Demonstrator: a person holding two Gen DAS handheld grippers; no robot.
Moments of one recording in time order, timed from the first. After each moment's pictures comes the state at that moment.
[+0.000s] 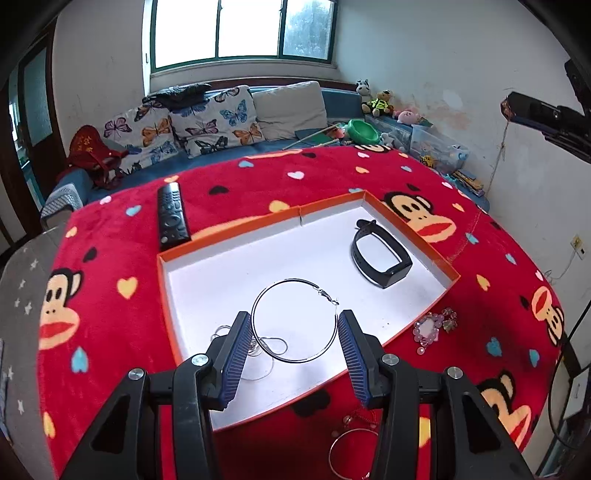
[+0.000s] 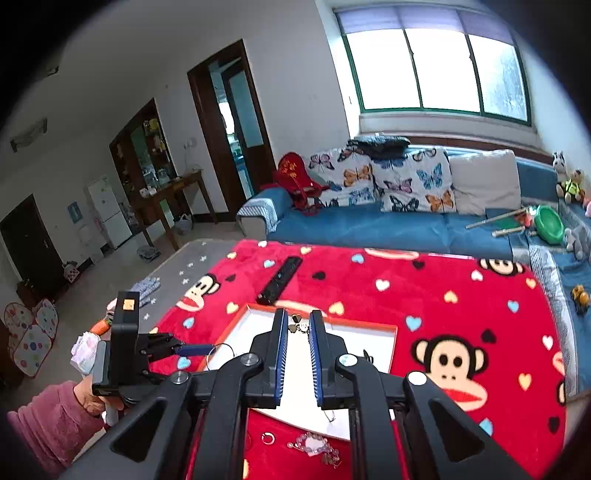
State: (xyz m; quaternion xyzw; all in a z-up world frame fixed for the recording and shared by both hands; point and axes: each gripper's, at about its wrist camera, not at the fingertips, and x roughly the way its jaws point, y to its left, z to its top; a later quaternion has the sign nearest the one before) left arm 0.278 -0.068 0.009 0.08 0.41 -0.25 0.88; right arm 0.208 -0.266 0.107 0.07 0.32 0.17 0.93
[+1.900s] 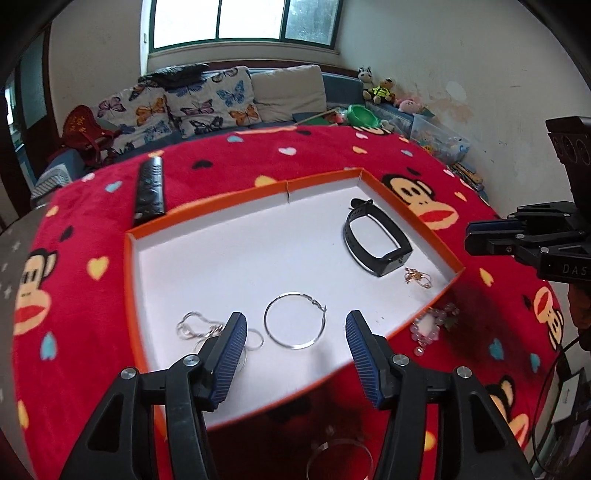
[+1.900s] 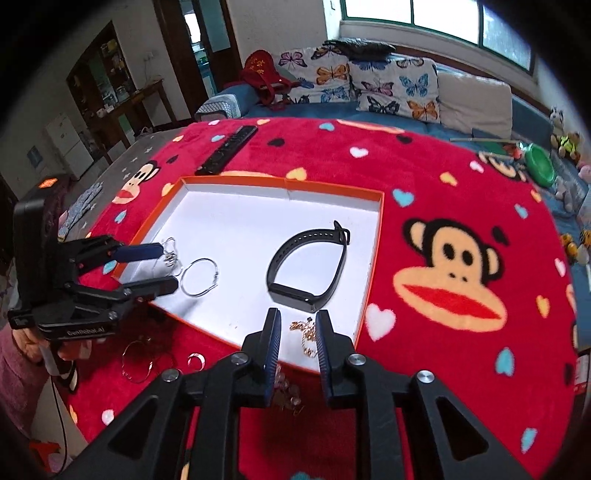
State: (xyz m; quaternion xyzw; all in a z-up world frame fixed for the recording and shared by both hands) left arm 0.285 -0.086 -0.015 0.06 0.44 -0.25 0.86; right arm 0.213 -0.256 0.018 0.01 0.48 0.12 0.87
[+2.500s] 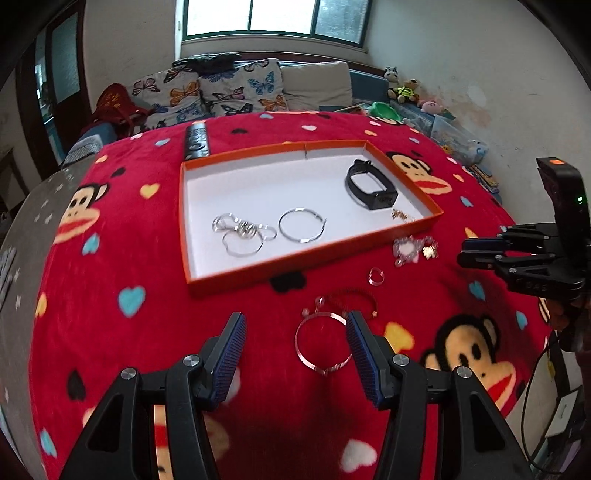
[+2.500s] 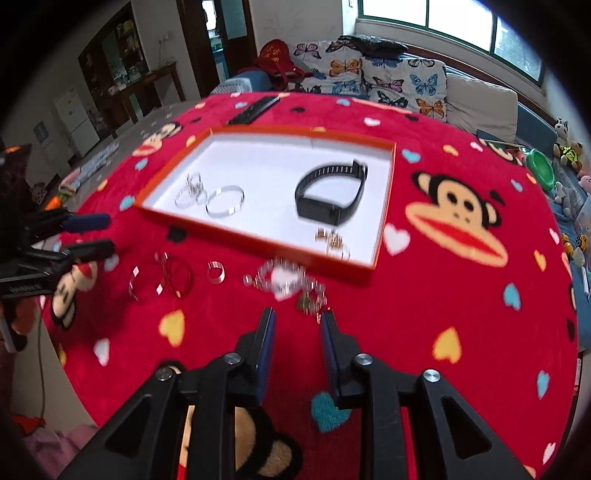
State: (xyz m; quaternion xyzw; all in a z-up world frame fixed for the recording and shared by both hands) left arm 0.172 -0.043 -0.011 0.04 0.46 -0.19 0.87; right arm 0.152 -0.246 -0.023 -0.03 0.50 0.13 0.86
